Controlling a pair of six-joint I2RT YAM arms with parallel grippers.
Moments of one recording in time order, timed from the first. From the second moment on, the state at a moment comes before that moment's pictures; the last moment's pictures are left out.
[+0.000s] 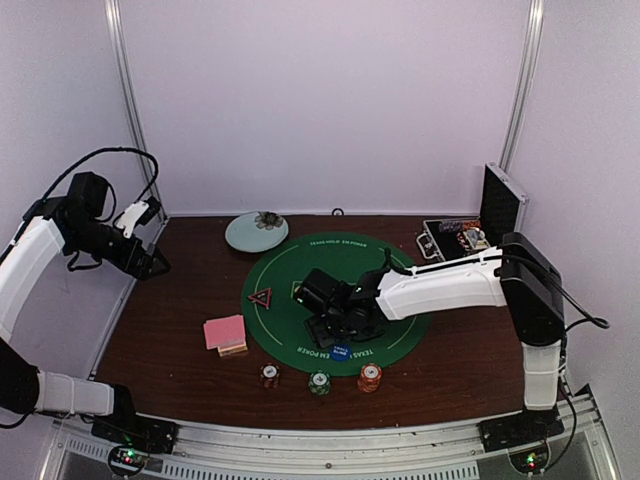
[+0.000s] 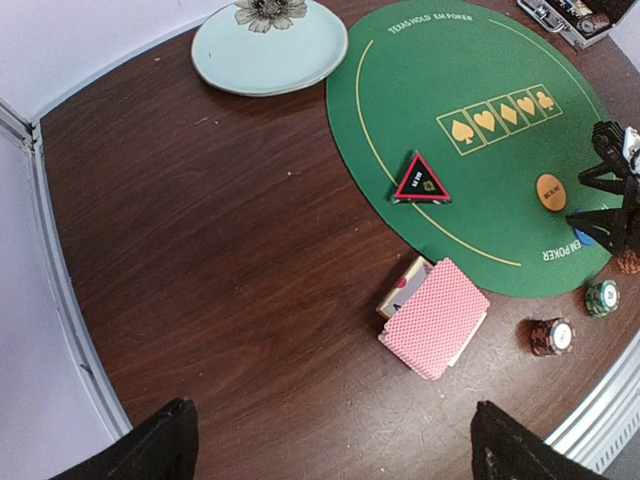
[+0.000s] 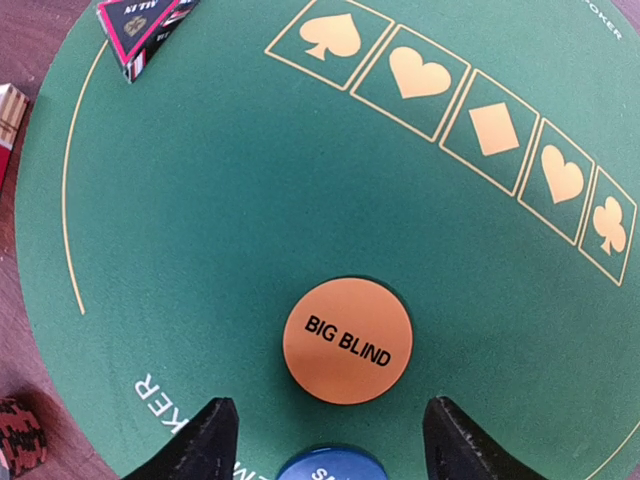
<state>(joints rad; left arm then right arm) 0.03 1.16 1.21 -1.05 0.39 0.43 1.09 2.03 1.44 -0.52 0.37 0.53</state>
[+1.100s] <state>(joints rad) 0.03 1.17 1.23 -1.05 0.42 0.43 1.07 2.12 1.48 -0.51 0.36 0.63</state>
